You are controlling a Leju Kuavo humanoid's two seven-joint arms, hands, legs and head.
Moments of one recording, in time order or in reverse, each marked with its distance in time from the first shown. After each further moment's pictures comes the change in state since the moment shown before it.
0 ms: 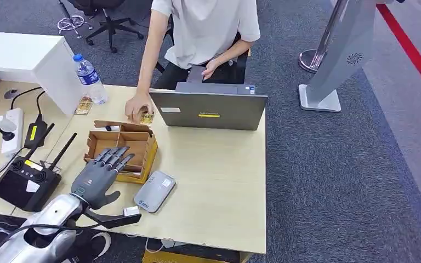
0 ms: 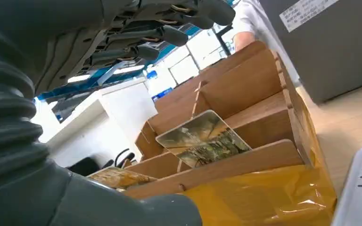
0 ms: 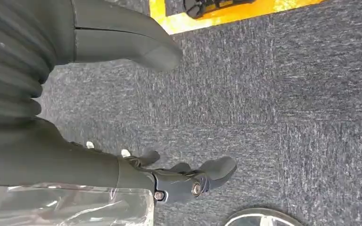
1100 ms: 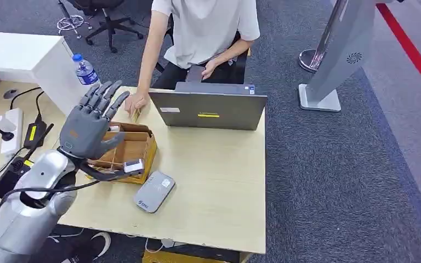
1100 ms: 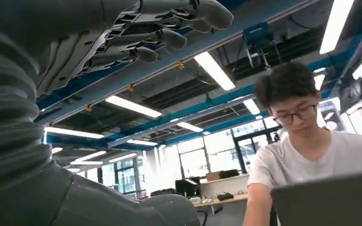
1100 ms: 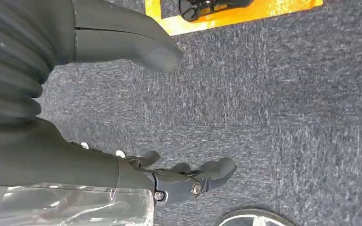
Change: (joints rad) left arm -0.216 -0.034 0.035 -0.146 -0.006 0.125 -0.101; right arm -0.002 0.001 0.077 0.000 -0.070 -0.012 -0.001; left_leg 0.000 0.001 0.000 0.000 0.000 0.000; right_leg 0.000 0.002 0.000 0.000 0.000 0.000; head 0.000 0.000
